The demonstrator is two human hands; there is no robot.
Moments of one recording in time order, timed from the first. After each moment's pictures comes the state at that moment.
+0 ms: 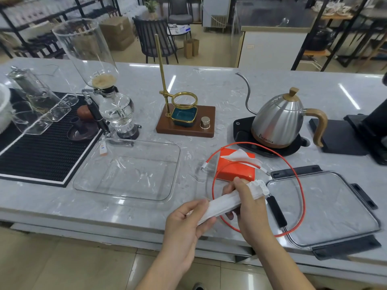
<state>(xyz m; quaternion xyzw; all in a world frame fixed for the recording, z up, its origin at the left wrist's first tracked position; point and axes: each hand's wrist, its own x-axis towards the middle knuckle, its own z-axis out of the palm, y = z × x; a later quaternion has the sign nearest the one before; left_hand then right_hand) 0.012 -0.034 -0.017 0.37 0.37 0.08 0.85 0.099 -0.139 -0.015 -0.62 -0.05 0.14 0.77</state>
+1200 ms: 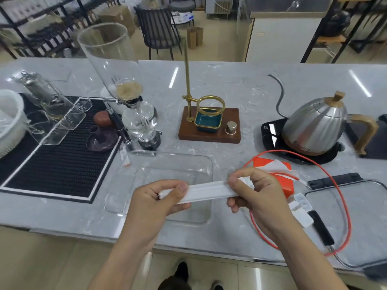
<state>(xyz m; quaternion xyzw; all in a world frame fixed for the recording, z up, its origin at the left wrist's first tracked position) 0.010 0.116 0.049 0.56 0.32 0.13 0.76 0.113 -0.061 0.036 -0.60 -0.10 0.23 0.76</state>
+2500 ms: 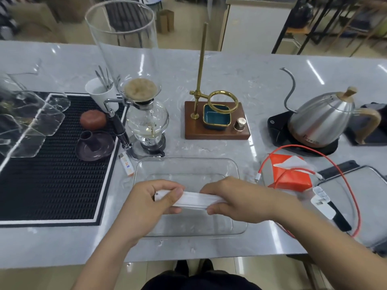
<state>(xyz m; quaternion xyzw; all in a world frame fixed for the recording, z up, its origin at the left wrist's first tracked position) 0.020 0.246 0.017 0.69 0.22 -0.04 0.69 0.128 0.046 0.040 -0.82 -0.46 0.32 0.16</state>
